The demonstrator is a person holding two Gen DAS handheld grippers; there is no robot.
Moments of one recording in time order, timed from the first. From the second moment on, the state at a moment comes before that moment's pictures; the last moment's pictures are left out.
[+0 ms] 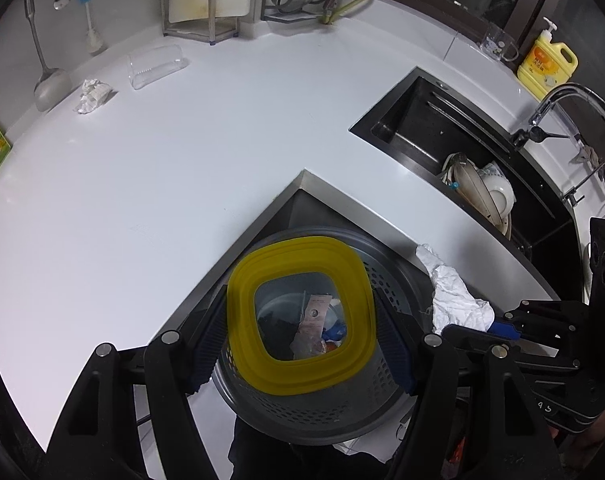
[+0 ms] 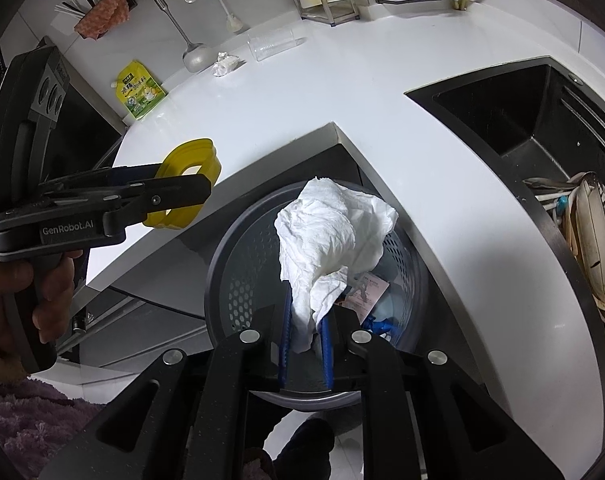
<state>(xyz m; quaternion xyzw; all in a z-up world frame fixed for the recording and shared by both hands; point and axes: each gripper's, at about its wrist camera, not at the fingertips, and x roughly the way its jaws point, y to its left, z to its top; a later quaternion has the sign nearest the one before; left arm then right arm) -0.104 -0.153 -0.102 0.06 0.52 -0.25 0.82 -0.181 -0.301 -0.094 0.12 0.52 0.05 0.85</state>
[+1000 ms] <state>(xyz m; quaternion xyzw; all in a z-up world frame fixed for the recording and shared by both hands) -0.099 -0.163 -0.138 0.05 0.56 -0.26 0.78 -0.189 -0.305 -0.130 0.15 0.55 0.04 0.82</state>
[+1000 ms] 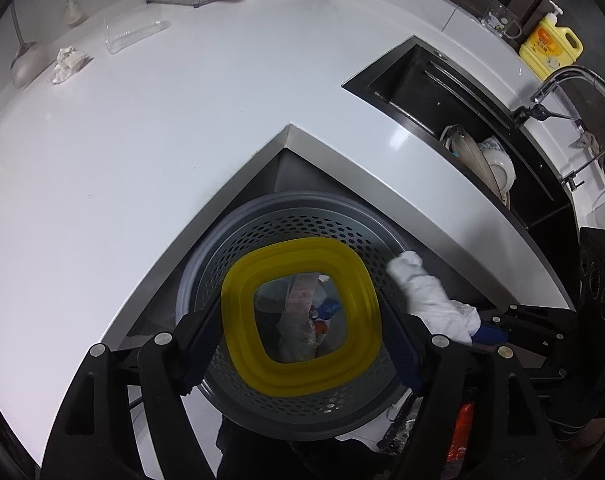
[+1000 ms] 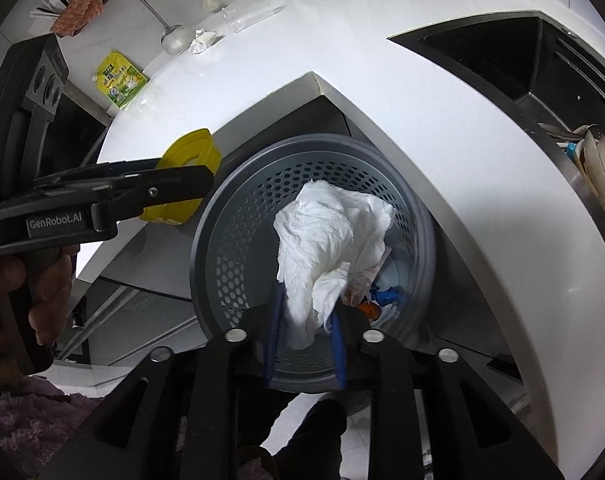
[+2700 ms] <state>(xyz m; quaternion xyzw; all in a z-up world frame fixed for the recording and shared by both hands) 0.064 -0.041 -0.085 0.02 0.51 -0.18 0.84 -0.018 -0.263 -0.065 0.14 0.47 0.05 0.87</state>
